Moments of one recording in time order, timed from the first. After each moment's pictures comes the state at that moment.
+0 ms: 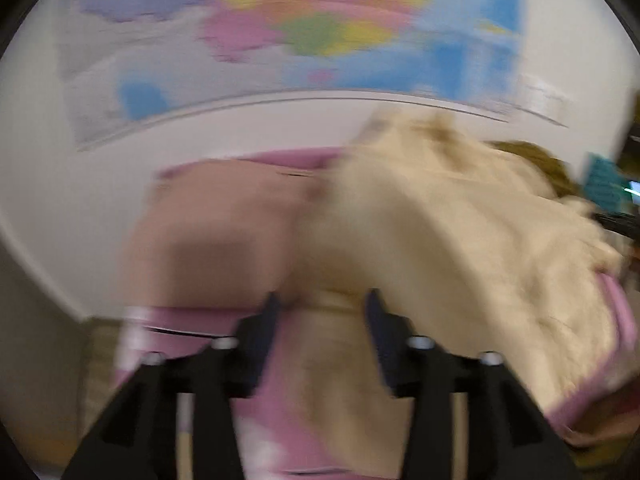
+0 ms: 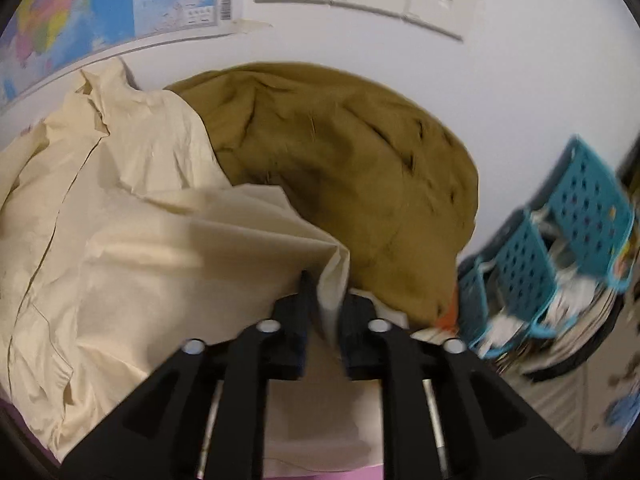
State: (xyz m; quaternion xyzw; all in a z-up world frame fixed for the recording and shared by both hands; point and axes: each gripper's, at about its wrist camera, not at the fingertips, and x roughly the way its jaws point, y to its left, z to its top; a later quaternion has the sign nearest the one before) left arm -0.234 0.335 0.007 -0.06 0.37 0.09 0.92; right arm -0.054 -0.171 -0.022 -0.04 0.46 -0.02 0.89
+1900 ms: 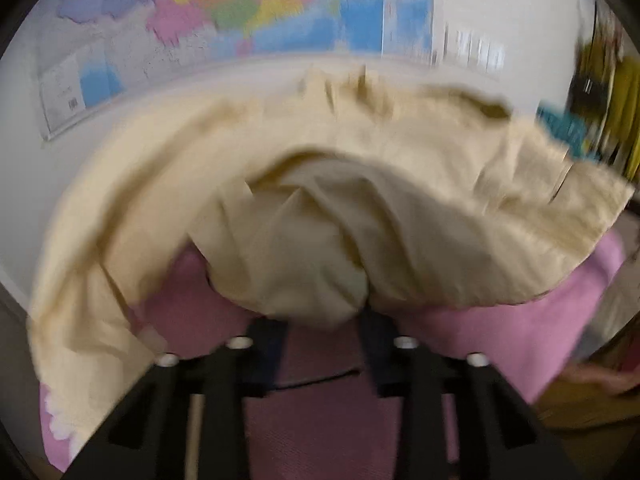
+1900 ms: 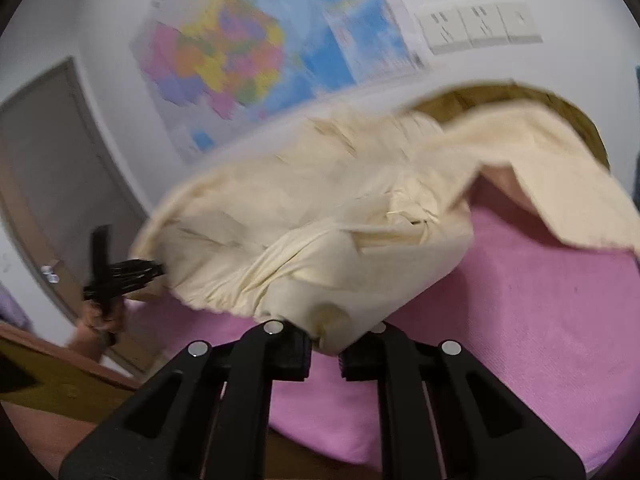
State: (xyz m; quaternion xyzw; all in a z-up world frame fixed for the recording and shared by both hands) left arm -0.293 0.295 -0.055 -0.03 0.31 0.05 0.95; right arm -0.276 -0.082 -0.001 0.15 0.32 0.26 0.90
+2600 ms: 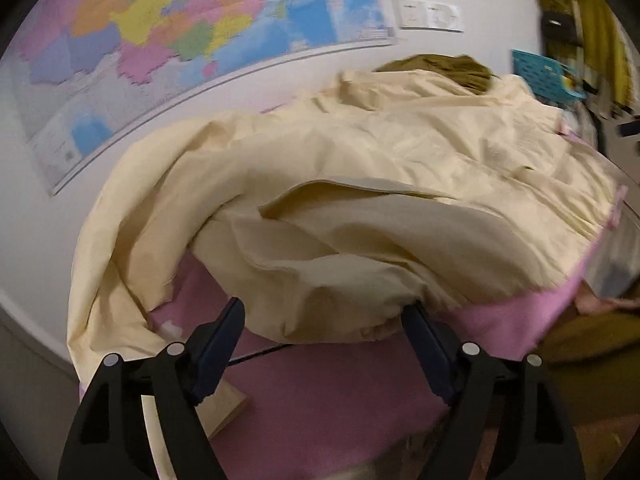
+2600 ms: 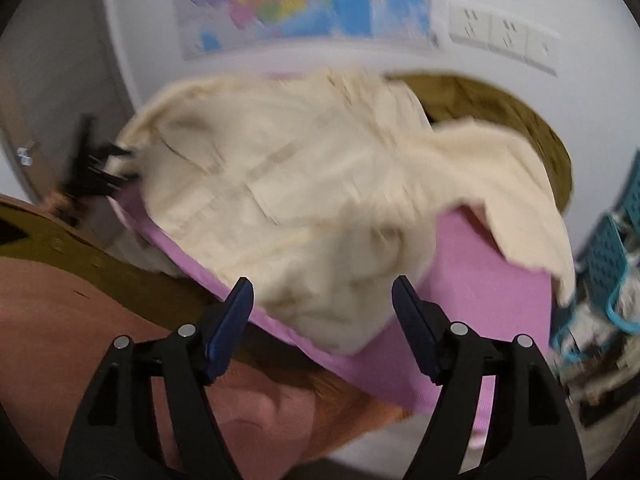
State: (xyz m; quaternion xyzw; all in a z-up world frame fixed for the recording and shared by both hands) left arm -0.294 0.263 -0.086 0.09 0.35 0.06 0.93; right arm -0.309 -0.095 0.031 -0.04 0.40 0.26 0.88
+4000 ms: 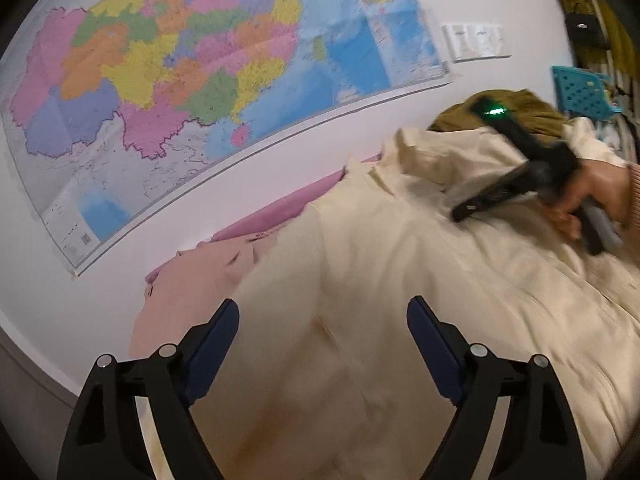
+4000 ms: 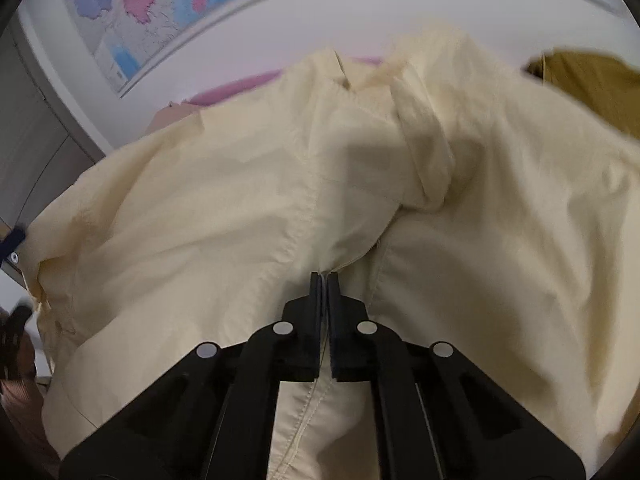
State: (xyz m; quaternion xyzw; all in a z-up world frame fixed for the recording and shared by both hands) left arm -0.185 0.304 -0.020 0.15 0.29 0.11 0.94; right arm 0.054 0.102 -0.084 0.05 0.48 0.26 0.83
